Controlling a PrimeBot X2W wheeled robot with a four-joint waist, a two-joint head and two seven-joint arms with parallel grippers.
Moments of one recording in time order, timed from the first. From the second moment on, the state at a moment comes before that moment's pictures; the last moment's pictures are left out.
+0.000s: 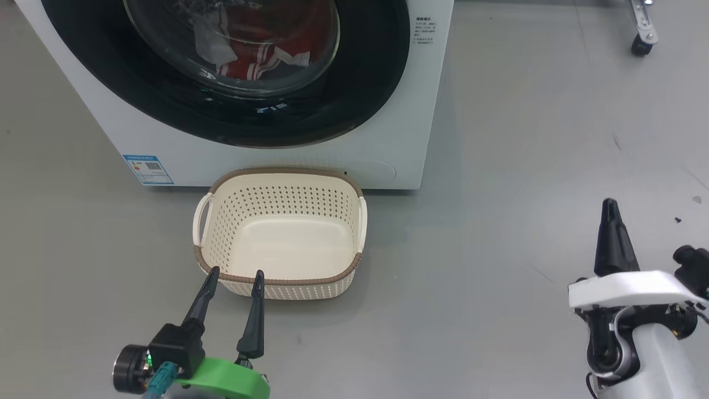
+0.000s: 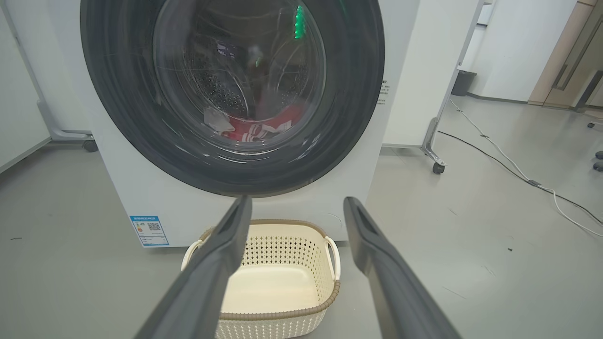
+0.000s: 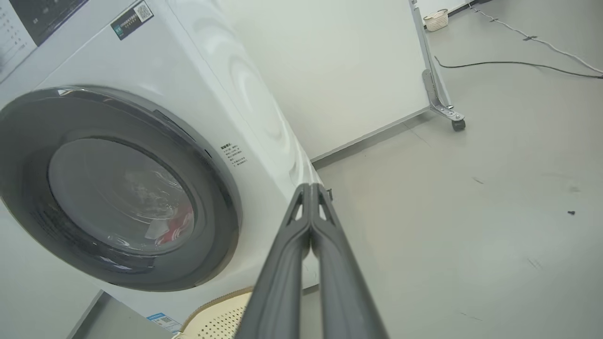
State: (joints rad) left arm -0.02 0.04 -0.30 0.15 -0.32 0.04 -0.25; right arm -0.12 -0.04 0.00 0.23 0.62 0.11 -0.23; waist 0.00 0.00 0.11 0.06
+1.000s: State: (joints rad) left arm -0.19 0.04 -0.40 0.09 -0.36 0.04 -0.25; right arm -0.72 -0.13 -0.10 0.25 0.98 0.08 0.16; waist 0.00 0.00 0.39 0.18
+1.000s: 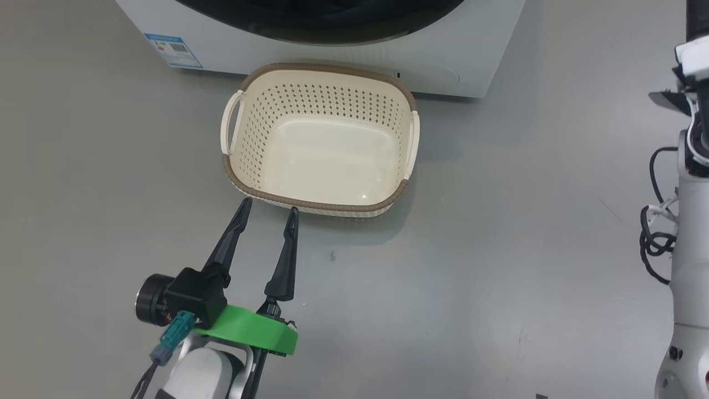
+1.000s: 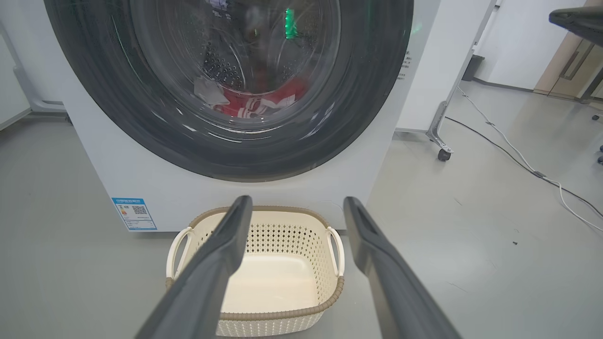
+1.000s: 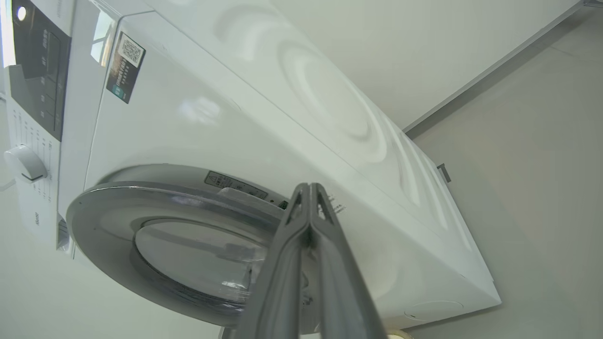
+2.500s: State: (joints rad) left arm -0.31 0.04 -0.50 0.08 -0.47 0.07 -0.25; right arm -1.25 -0.15 -0.10 0.50 1.17 -0.07 0.48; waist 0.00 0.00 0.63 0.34
